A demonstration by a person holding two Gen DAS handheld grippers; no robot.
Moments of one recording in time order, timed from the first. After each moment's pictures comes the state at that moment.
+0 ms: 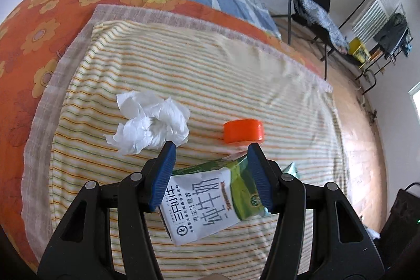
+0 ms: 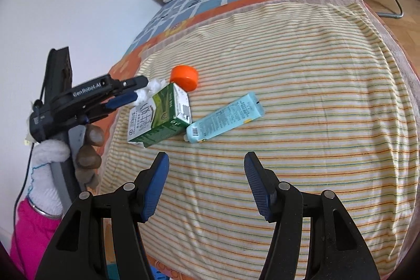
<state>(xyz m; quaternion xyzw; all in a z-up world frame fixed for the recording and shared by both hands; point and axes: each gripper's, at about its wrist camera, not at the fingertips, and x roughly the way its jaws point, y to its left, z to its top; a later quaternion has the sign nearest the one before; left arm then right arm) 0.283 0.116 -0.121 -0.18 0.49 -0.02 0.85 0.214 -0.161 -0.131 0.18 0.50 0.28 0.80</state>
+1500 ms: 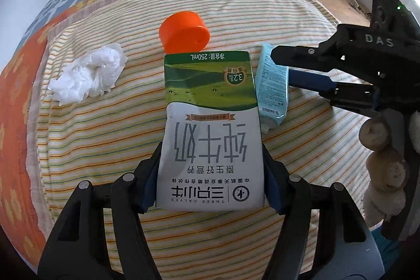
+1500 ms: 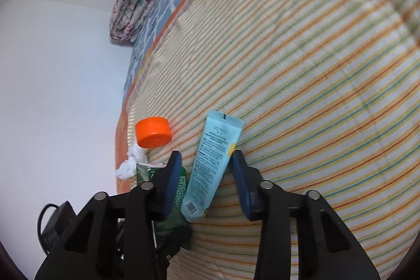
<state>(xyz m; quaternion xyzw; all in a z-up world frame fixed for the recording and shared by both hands) 0.227 0.029 -0.163 0.05 0.54 -0.09 0.83 0.281 -0.158 -0.207 0.42 0.52 0.21 0.71</state>
